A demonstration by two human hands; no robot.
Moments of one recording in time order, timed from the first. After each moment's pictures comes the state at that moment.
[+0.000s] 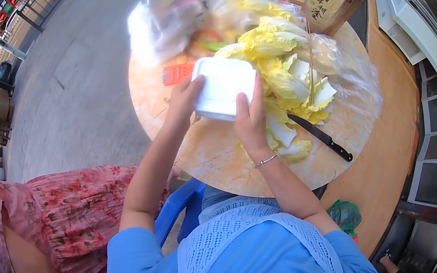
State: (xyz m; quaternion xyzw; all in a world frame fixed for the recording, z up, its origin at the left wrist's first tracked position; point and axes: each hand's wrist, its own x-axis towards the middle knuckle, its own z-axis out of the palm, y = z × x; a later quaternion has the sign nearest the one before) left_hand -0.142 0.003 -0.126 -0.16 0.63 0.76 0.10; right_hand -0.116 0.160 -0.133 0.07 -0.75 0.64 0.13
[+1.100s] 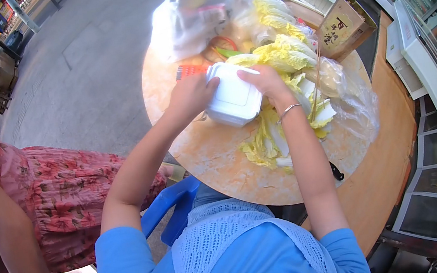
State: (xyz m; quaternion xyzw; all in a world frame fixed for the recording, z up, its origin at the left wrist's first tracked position) left_hand -0.138 0.000 -0.080 -0.02 0.96 0.27 -0.04; right_hand -0.227 0.186 -0.108 0.09 -0.72 0.65 -0.24
